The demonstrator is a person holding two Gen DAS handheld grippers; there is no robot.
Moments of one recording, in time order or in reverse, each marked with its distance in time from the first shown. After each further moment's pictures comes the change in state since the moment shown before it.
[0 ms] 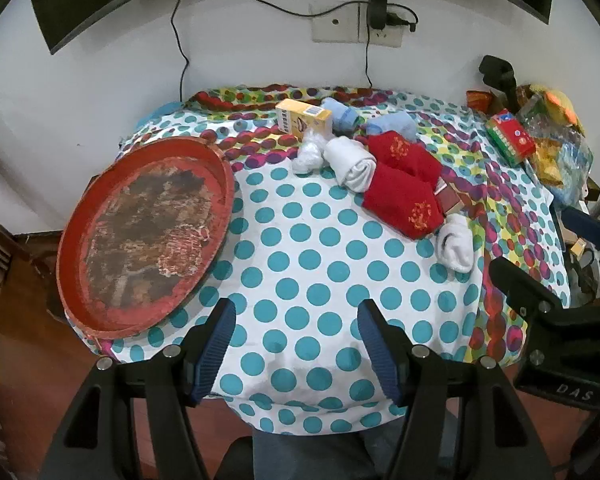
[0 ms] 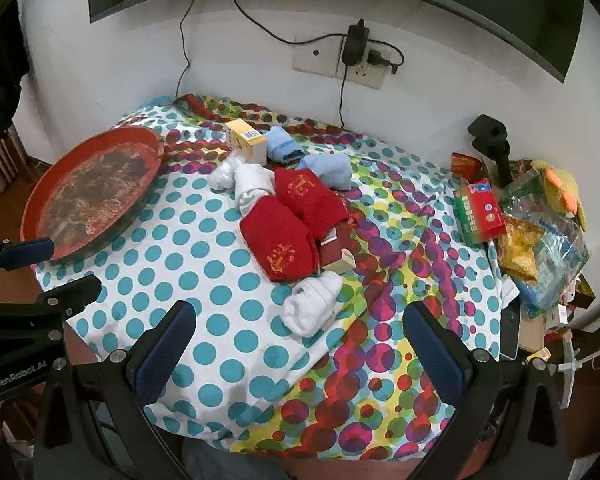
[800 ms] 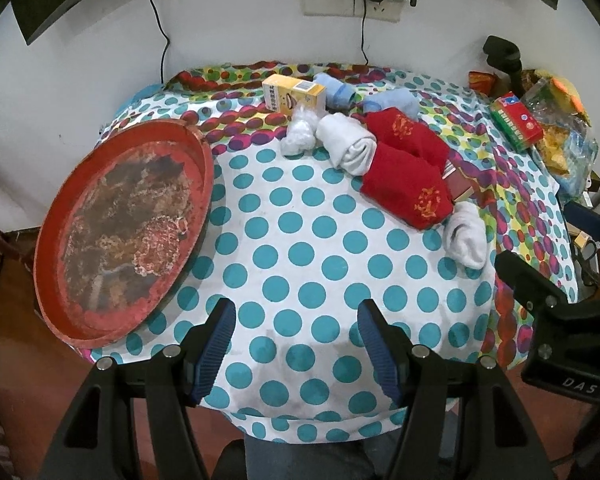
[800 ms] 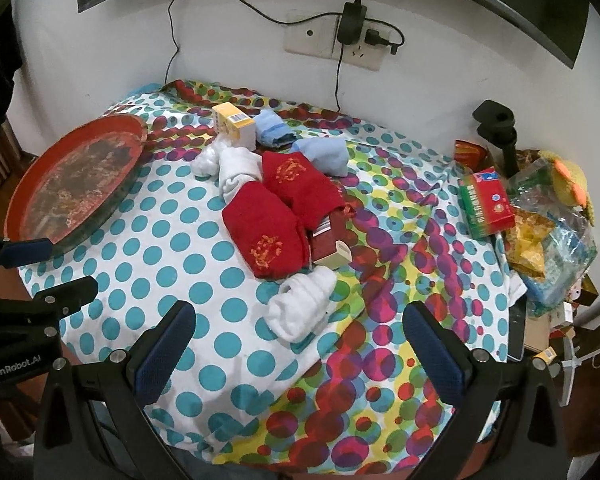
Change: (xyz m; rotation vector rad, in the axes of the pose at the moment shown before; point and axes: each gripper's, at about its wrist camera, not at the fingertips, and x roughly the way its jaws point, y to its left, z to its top) left arm 0.040 -0.002 0.007 0.014 0.071 -0.029; right arm 0.034 -0.010 -0.004 0.004 0.022 0.012
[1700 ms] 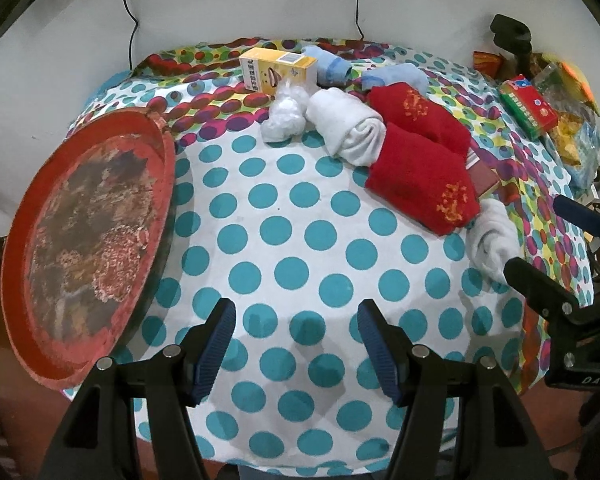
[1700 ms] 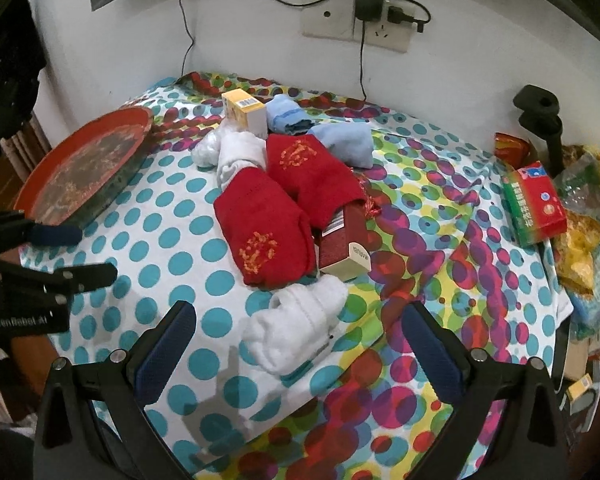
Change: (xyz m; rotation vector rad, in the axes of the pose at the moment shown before) left arm 0.060 -0.001 0.020 0.050 0.045 -0.051; right arm 0.055 -0.022 -0.008 -0.052 -0.028 0.124
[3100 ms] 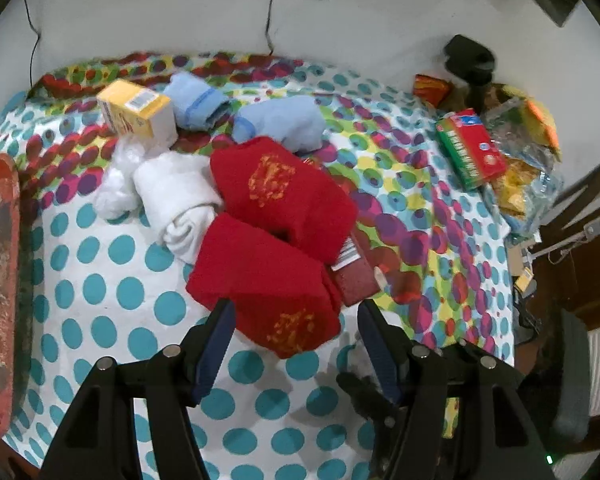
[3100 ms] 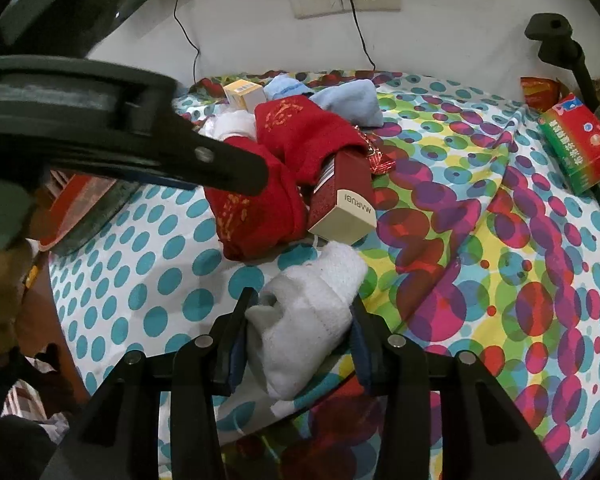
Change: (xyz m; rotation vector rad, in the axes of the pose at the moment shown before) left arm 0.032 -0.087 0.085 -0.043 0.032 -0.263; right arm 0.036 -0.039 -0.036 0.122 -0.043 0.225
